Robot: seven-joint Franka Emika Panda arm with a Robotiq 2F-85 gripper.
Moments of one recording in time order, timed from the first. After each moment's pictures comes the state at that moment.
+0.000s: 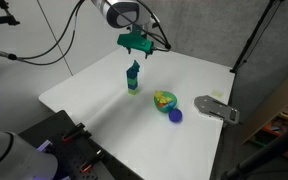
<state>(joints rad) 0.05 0.12 -0.01 -2.11 0.41 2.39 -0.71</state>
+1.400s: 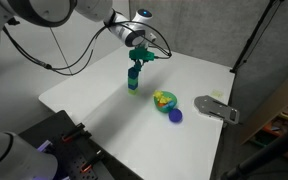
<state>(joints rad) 0.02 0.62 0.17 -1.70 0.26 2.49 -0.74</state>
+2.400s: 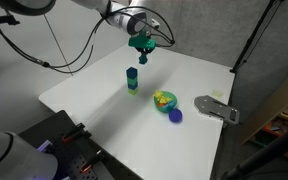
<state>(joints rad) 0.03 0.53 0.14 -1.70 0.09 2.46 -0.45</state>
